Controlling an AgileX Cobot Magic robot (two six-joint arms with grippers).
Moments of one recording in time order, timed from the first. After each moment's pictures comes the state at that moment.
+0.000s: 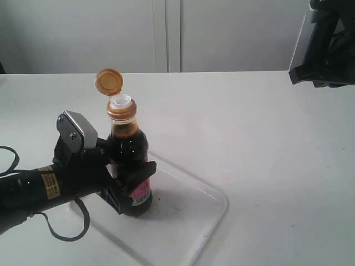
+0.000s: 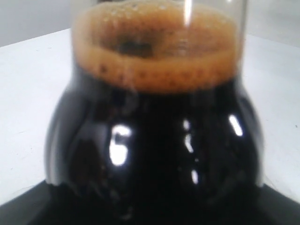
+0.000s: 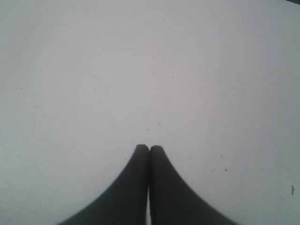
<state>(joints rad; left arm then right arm) -0.51 1.73 -0.45 0.56 -1.04 -0.26 0.09 1.46 -1.16 0.01 0.65 -0.18</state>
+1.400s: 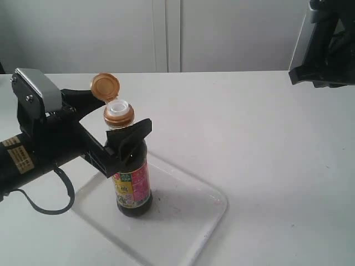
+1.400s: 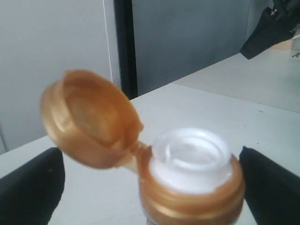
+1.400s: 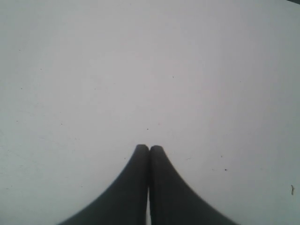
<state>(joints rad) -0.51 1.46 -0.43 0.44 -1.03 -0.21 0.09 1.46 -1.16 0.01 0.65 -0.18</state>
